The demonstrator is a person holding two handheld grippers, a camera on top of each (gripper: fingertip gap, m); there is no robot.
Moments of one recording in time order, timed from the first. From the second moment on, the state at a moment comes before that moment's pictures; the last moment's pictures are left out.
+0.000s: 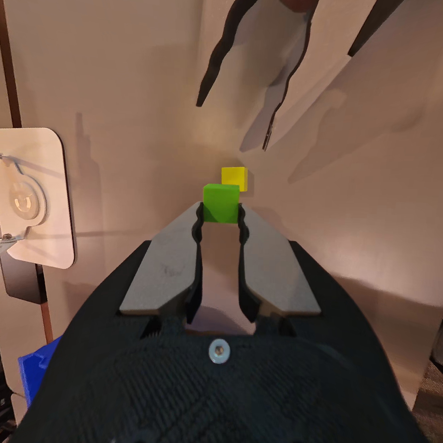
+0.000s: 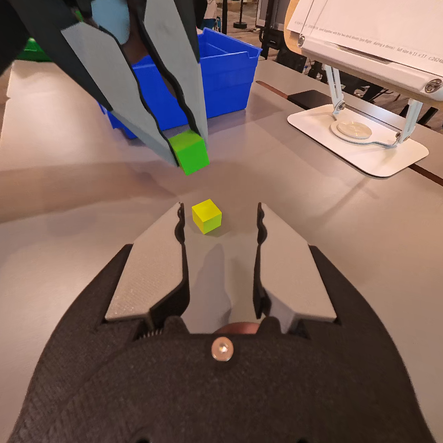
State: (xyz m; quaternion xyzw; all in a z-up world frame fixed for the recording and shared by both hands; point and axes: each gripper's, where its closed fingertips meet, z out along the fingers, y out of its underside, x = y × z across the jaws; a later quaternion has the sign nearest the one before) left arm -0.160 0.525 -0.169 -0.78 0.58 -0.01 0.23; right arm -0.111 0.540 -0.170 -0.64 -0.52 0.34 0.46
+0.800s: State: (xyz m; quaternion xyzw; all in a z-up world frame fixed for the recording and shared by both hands) left arm -0.147 0.532 -0.217 -0.81 0.57 0.00 0.15; right arm -0.107 0.543 -0.161 -0.64 -0.50 0.36 0.46
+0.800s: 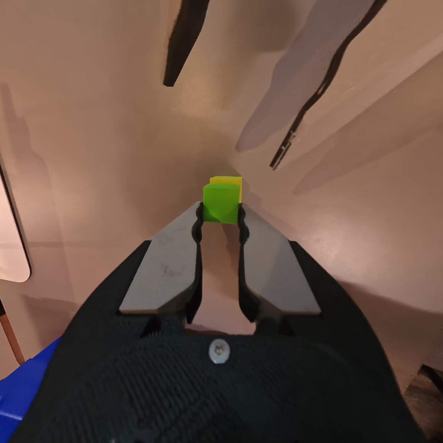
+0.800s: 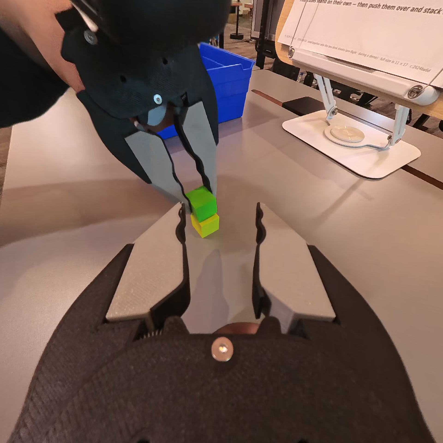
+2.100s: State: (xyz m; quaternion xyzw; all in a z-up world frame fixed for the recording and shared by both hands) left arm -0.143 0.530 -0.221 -0.82 0.55 -0.02 0.15; right arm -0.105 0.544 -0.159 -0.64 -0.50 0.36 0.46
